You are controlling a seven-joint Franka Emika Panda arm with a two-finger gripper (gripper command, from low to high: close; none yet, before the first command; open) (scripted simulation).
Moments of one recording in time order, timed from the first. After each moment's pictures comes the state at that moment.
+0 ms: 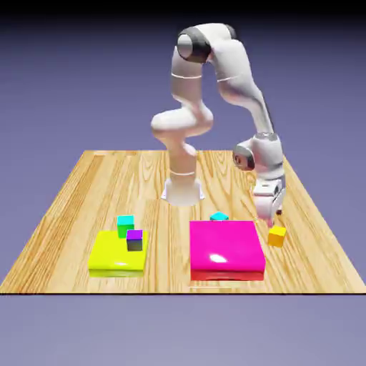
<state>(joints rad) 0.57 0.17 0.26 -2.71 0.17 3.05 0.30</state>
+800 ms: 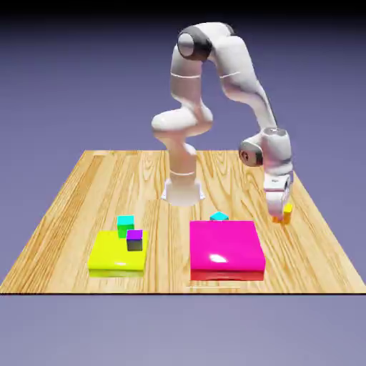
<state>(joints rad) 0.43 0.00 0.14 -2.68 0.03 2.91 0.44</state>
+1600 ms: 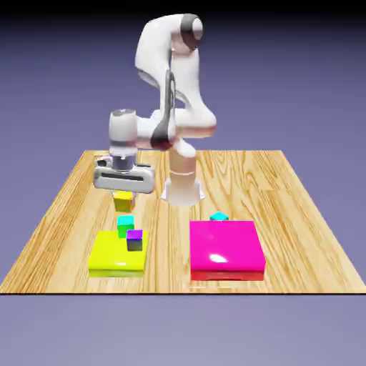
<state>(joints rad) -0.08 -0.20 -0.49 -2.88 -0.08 2.88 0.54</state>
